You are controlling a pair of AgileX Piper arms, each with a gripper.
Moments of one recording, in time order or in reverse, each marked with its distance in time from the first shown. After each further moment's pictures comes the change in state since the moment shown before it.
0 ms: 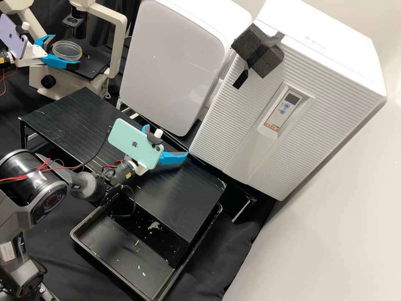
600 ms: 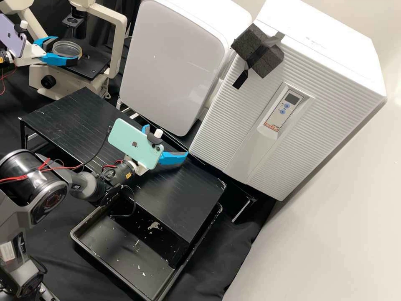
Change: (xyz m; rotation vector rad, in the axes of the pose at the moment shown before) left arm -0.001 -0.001 -0.004 -0.030 0.011 -0.002; right arm 0.000 0.000 0.000 0.000 0.000 0.000
